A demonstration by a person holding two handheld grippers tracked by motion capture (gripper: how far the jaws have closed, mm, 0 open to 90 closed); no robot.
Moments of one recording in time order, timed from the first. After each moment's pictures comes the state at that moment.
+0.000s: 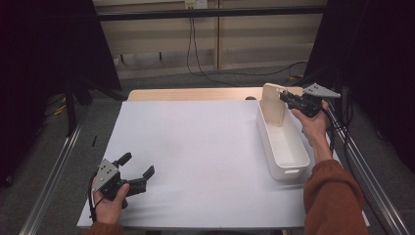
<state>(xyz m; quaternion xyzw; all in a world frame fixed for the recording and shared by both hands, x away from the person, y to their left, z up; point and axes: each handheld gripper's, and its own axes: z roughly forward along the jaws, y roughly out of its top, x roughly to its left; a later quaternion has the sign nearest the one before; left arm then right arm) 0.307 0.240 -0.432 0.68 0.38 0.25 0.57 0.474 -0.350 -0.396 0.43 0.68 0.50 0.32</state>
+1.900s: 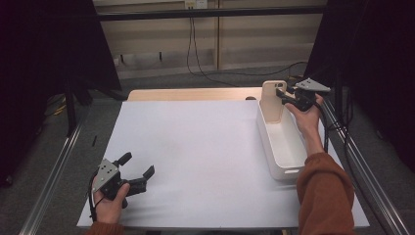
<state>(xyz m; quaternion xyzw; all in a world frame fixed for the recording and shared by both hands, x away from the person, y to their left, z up) 0.308 0.241 -0.433 0.69 0.38 0.25 0.57 0.504 -0.343 -0.403 0.45 0.67 0.47 0.36</state>
